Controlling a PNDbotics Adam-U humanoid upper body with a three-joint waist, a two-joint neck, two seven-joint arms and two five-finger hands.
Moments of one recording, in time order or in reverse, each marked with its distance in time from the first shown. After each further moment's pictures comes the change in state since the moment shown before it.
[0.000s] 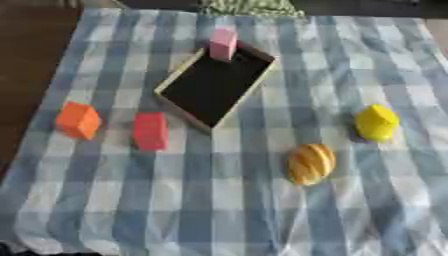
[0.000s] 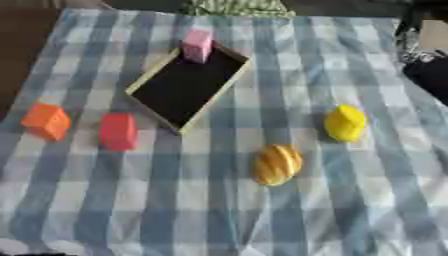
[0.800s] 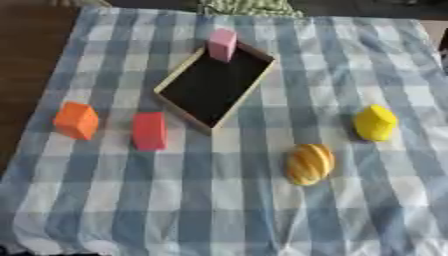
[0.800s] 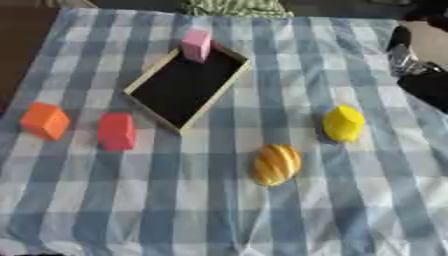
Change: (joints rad) left arm 0.000 0.002 0.000 0.000 -0.004 0.000 0.000; right arm 0.083 -0.102 0.023 0.000 0.064 -0.012 0.059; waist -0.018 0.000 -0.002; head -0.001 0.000
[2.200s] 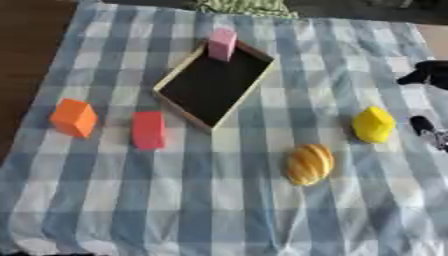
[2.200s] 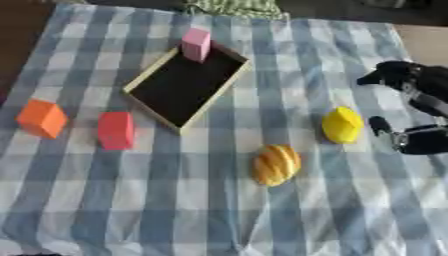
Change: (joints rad) left arm -0.002 0.017 -0.007 0.001 0.003 0.000 -0.013; right arm 0.063 -0.400 0.163 0.016 0.222 -0.019 0.362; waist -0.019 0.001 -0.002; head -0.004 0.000
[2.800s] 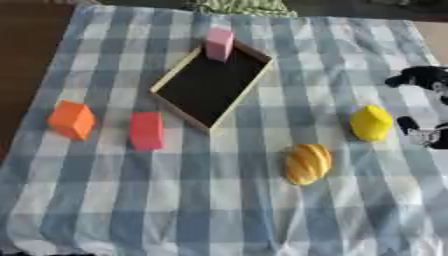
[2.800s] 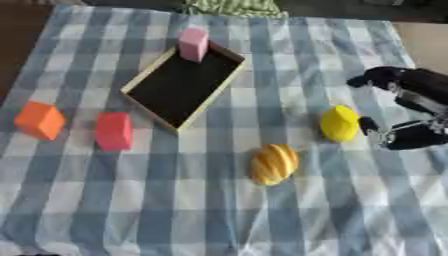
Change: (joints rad) left arm -0.008 -0.001 -0.006 0.011 0.007 -0.008 -0.010; right arm -0.107 0.040 0.075 0.140 -0.018 0.011 0.055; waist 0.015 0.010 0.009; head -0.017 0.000
